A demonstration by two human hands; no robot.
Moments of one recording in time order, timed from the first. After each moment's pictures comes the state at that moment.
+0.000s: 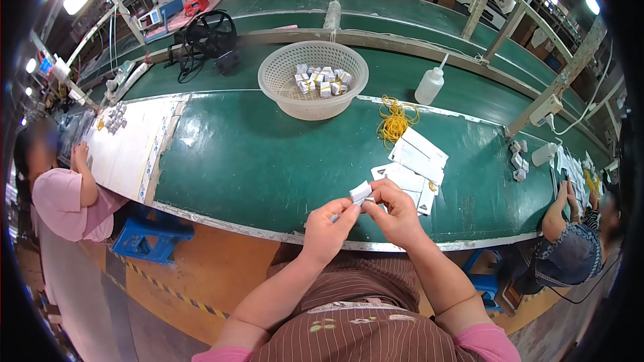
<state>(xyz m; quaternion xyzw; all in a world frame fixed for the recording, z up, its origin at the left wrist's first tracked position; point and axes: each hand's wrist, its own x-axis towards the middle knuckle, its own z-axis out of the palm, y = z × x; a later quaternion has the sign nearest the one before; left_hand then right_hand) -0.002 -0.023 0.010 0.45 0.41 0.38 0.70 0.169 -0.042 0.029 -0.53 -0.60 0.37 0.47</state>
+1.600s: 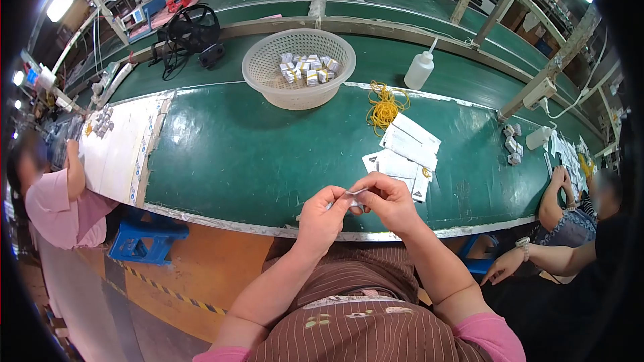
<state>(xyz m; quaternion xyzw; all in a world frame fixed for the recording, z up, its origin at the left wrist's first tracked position) 0.006 -0.018 0.010 0.36 0.37 0.37 0.78 0.171 -0.041 0.022 -0.43 -0.43 0.59 0.53</state>
